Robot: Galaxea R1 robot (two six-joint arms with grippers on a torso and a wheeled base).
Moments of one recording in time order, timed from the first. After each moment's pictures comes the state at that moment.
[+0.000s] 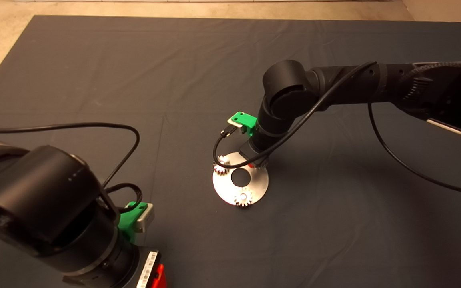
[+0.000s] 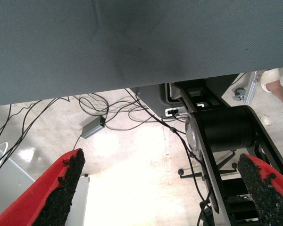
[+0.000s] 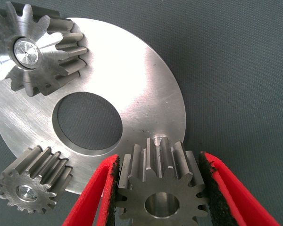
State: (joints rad) left arm -0.36 2.35 -0.40 0.05 1.53 -1.83; right arm 0.34 2.87 -1.24 -0.30 -1.53 0.87
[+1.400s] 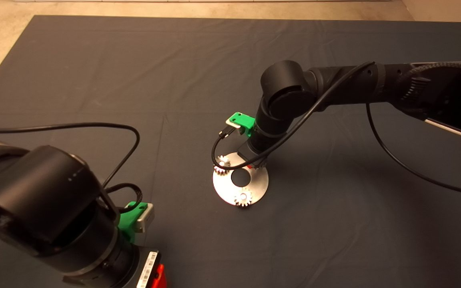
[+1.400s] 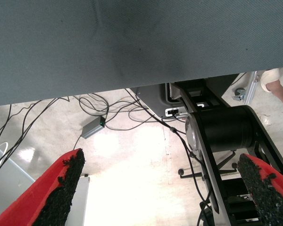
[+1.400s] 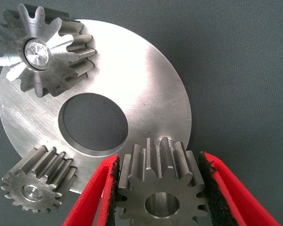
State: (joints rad) left arm -0.36 2.35 -0.40 0.05 1.53 -1.83; right arm 0.34 2.87 -1.24 -0.30 -1.53 0.86
